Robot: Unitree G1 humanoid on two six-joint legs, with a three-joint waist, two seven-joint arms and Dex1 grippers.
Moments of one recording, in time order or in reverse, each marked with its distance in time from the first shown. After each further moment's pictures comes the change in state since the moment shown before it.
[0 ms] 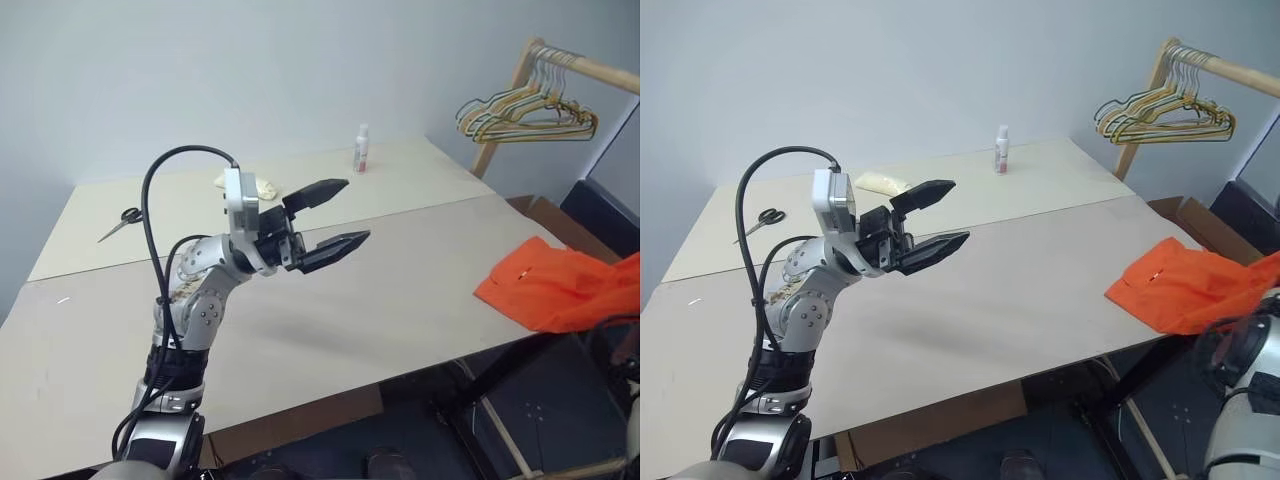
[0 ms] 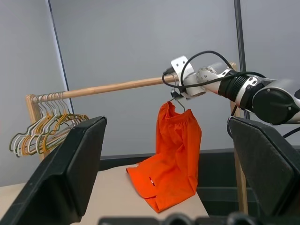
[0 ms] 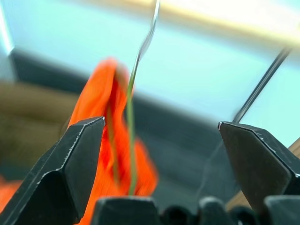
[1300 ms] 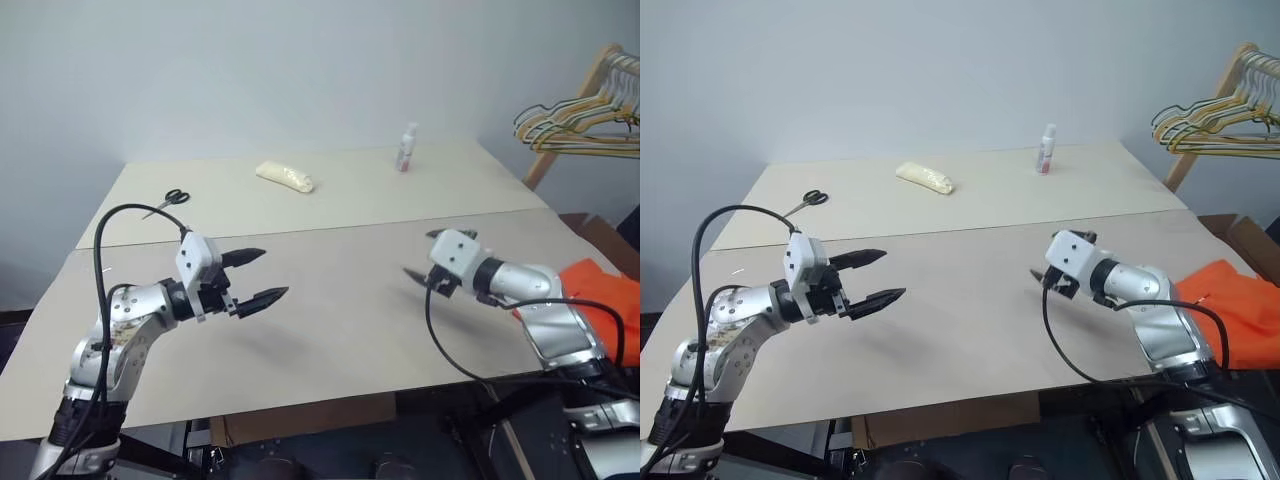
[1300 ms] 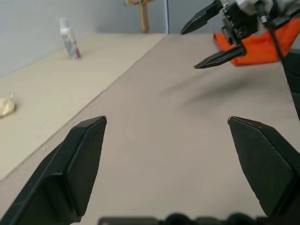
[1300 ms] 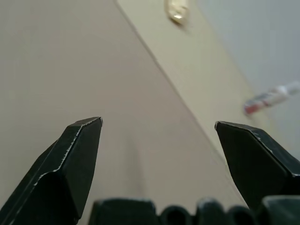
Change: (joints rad) left arm 0.360 0.357 0.068 -0.065 0.153 0.045 0.067; right arm 0.649 0.163 0.481 -0.724 0.026 -0.552 1.312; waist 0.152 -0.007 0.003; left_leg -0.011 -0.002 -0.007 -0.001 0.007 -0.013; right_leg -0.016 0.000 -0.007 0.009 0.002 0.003
